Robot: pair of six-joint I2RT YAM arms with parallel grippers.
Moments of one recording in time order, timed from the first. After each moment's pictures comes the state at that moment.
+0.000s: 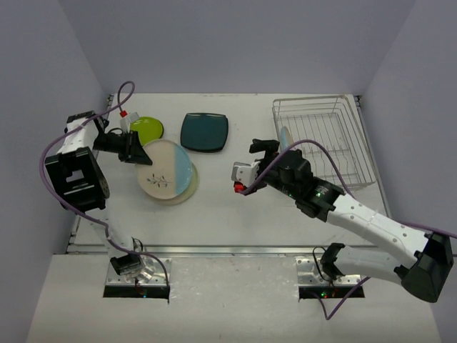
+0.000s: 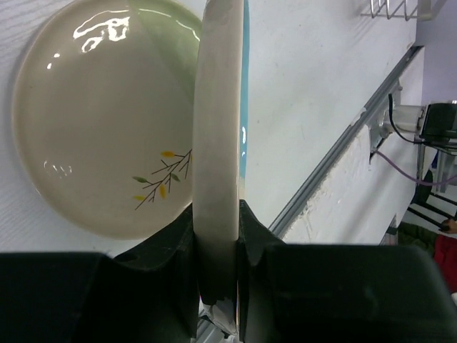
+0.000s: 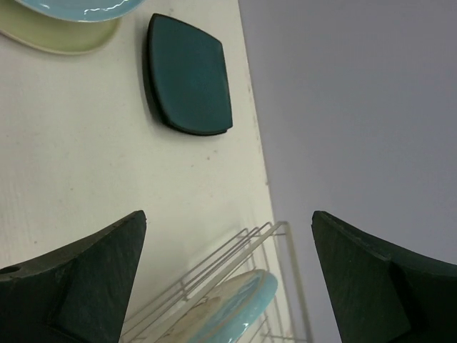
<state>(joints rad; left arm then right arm) 0.38 1.87 1.51 -1.29 0.94 0.62 0.85 1.07 0.78 0.00 0.07 -1.07</state>
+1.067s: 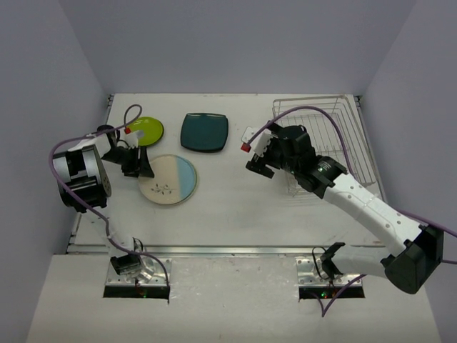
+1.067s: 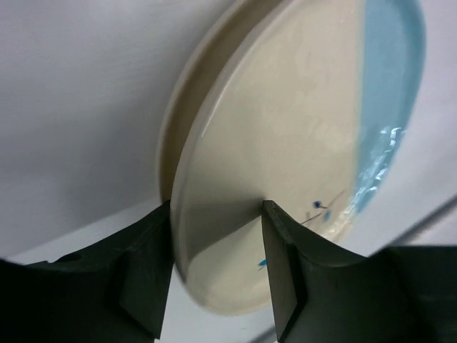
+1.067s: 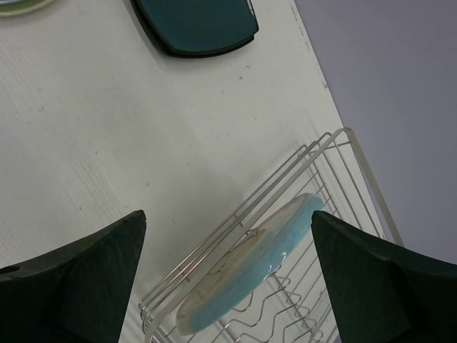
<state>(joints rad) 0.36 1.92 1.26 -0.81 0.57 0.33 0.66 1.21 1.04 -0.34 0.09 -0.67</state>
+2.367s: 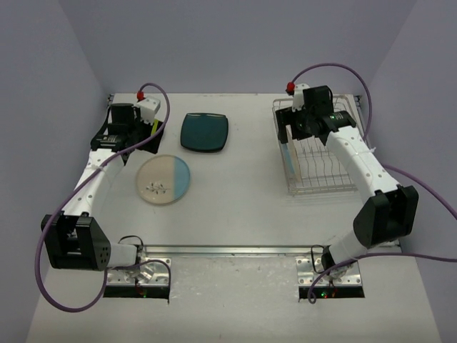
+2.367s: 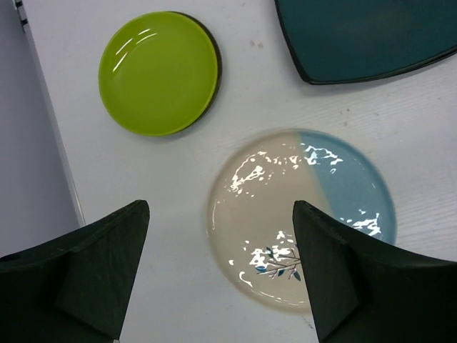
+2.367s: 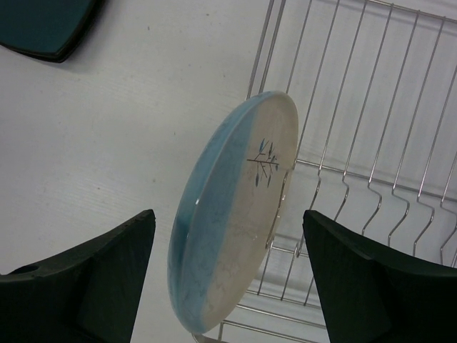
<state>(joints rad) 0.01 1.32 1.15 -0.50 0.05 0.32 0.24 1.56 1.42 -0.65 -0.04 -0.05</state>
